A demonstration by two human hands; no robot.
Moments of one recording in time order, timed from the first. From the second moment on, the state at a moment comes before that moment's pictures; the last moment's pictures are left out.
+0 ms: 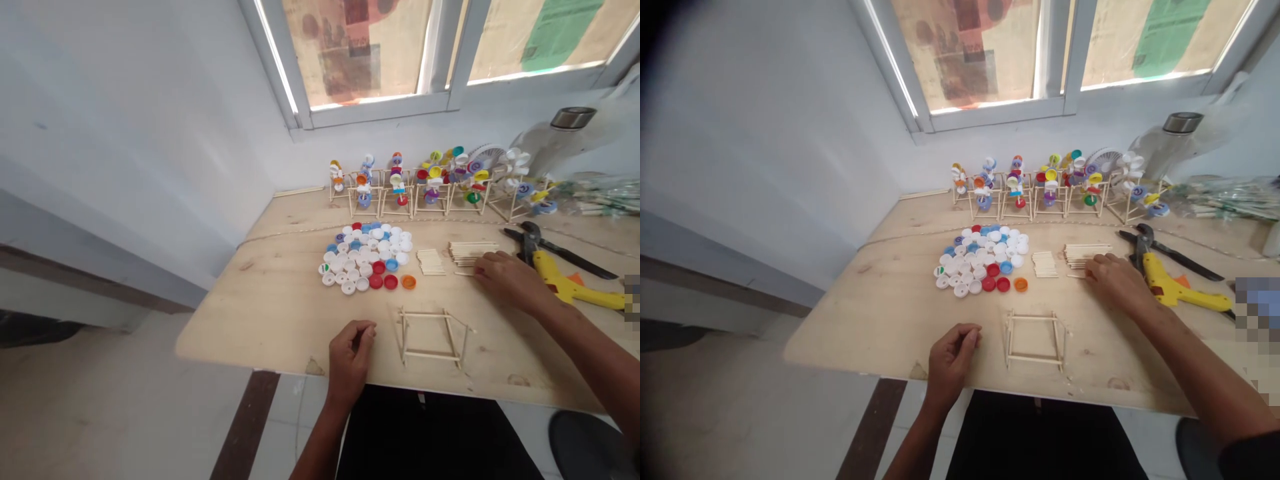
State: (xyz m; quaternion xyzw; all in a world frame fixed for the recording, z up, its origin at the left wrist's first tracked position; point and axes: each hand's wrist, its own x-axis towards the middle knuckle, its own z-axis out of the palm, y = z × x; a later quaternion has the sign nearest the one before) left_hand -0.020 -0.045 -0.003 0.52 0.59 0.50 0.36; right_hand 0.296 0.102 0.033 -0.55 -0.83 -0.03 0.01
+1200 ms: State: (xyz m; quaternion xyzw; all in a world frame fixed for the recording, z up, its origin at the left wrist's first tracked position) left_hand 0.008 -0.043 0.046 0.59 0.53 0.51 0.32; right_hand 0.214 -0.001 0.085 -0.36 -0.89 0.06 0.28
